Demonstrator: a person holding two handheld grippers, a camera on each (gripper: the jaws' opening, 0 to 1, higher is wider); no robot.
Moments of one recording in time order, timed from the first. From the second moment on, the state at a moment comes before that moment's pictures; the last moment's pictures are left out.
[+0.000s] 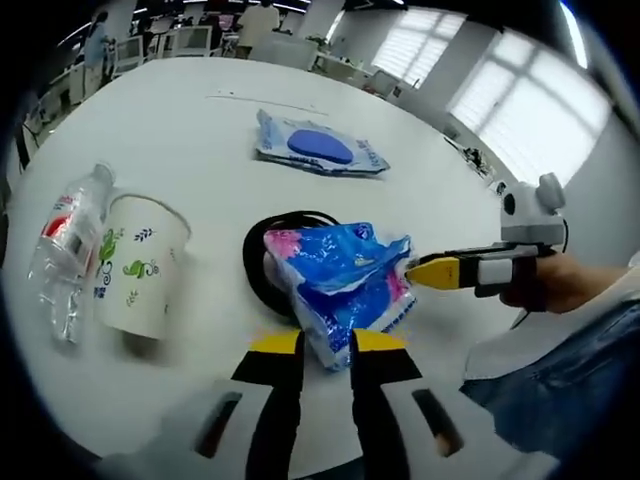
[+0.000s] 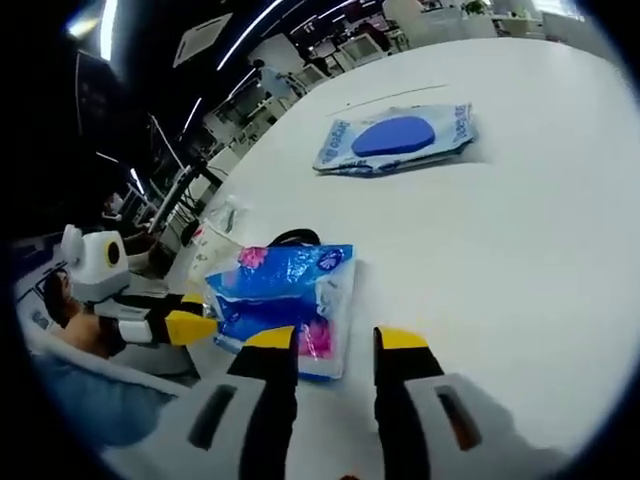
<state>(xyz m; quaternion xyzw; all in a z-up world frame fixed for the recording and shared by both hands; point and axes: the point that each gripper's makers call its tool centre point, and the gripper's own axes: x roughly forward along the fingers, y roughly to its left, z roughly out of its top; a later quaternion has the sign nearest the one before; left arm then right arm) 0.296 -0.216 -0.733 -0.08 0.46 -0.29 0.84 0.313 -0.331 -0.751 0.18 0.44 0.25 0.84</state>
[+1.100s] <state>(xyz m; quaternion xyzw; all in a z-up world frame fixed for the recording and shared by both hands) 0.355 -0.307 -0.697 -0.02 0.44 -0.40 0.81 0.348 -0.424 -0.699 0.27 0.38 0.15 0.87</state>
